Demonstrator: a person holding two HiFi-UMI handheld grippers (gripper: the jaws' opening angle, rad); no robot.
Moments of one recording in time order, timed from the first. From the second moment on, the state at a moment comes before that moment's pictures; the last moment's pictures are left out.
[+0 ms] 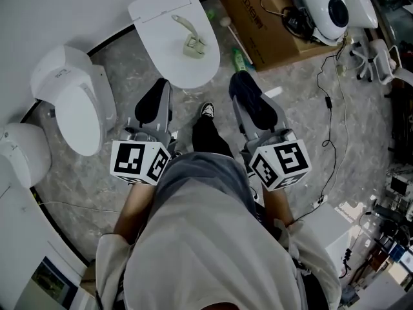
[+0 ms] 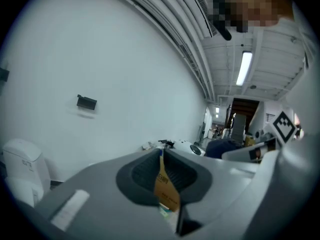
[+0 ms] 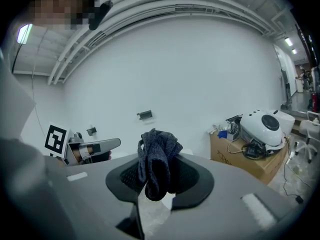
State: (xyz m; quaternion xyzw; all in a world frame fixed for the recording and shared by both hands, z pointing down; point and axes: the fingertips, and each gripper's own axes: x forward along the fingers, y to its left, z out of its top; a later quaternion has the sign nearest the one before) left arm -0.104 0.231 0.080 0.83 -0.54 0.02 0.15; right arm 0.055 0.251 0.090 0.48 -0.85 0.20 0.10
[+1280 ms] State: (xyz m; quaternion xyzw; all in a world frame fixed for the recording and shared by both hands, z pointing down) left arm -0.107 0.042 0.150 0.77 -0.60 0.05 0.19; right arm 0.063 0.075 0.153 0.37 -0.89 0.24 0.13
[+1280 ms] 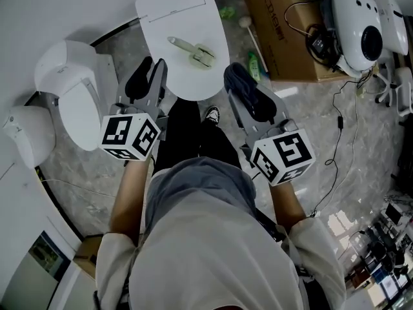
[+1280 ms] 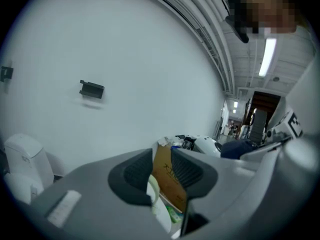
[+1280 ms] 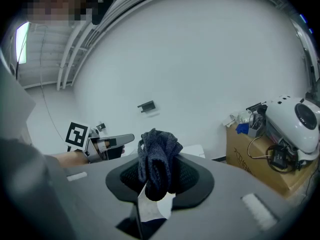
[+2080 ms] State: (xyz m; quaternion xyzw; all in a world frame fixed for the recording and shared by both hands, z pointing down) left arm -0.115 -0.025 0.233 0.78 -0.57 0.08 0.25; right arm 0.056 -0.002 0.230 0.38 -0.86 0.31 0.14
